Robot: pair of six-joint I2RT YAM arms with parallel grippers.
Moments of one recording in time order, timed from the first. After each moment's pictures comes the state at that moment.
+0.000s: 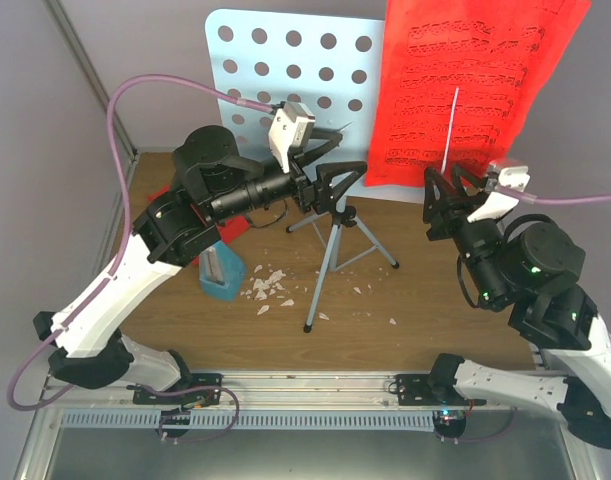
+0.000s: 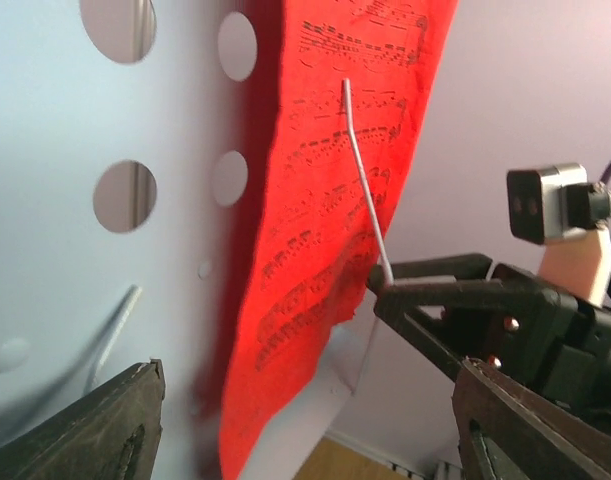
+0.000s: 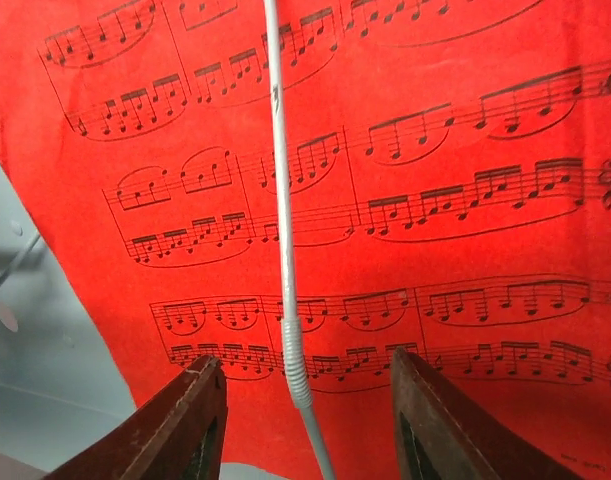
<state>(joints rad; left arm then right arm) -0.91 1.39 1.89 -0.43 0.24 -0.21 1.02 0.82 1.41 -0.45 0.75 0.12</state>
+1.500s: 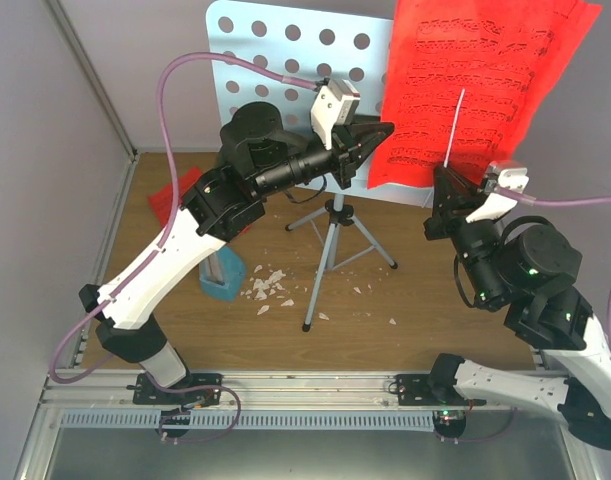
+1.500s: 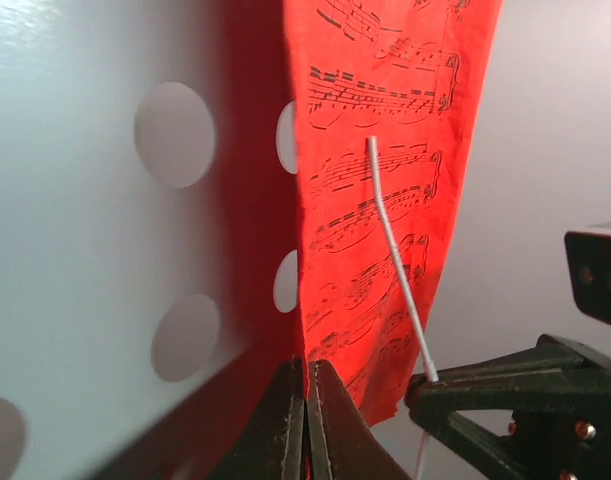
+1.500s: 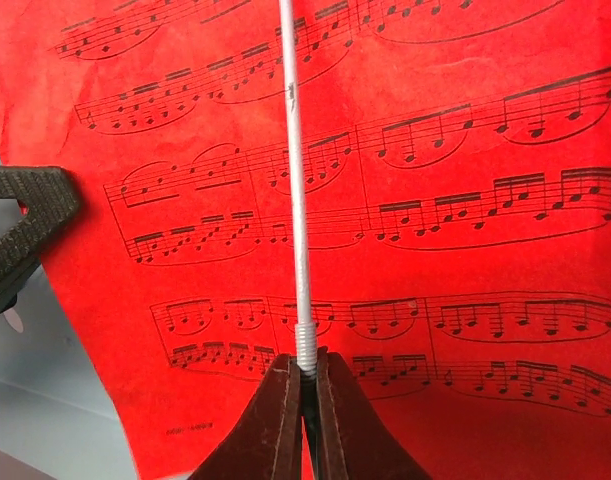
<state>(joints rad) -0.91 1.64 2.13 -0.35 0.24 -0.14 1.02 0.81 1.37 -0.40 0.75 0.12</state>
